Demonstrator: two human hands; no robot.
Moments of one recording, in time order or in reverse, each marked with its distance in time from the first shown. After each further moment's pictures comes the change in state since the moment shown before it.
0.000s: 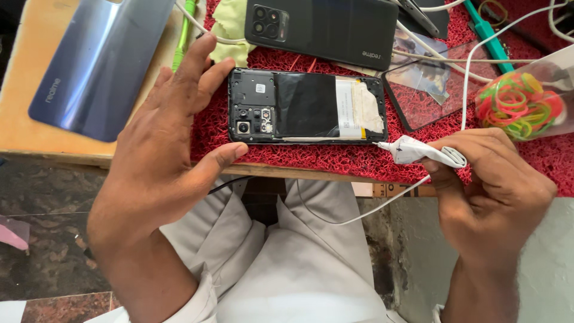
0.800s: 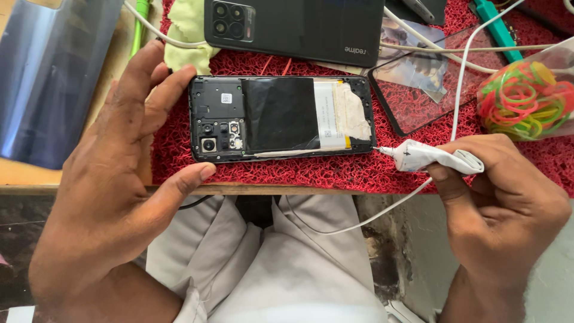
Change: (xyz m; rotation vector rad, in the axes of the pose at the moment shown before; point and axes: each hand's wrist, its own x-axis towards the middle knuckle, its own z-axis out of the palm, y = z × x) left_hand 0.004 0.008 -0.004 -0.104 -0.080 -0.046; right_hand -0.009 0.014 -0.001 0.233 0.044 0.269
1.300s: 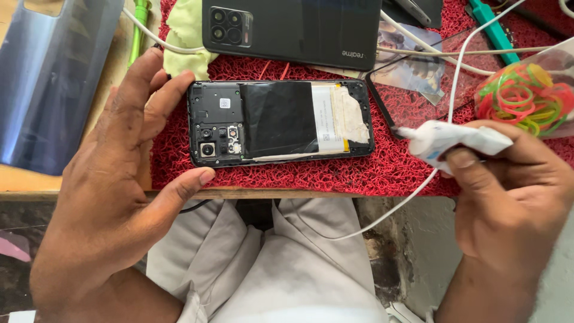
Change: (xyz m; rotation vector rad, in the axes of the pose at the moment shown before) left_hand -0.001 0.000 0.001 0.105 0.015 0.026; right_hand 0.007 0.025 -0.004 0.541 0.074 0.148
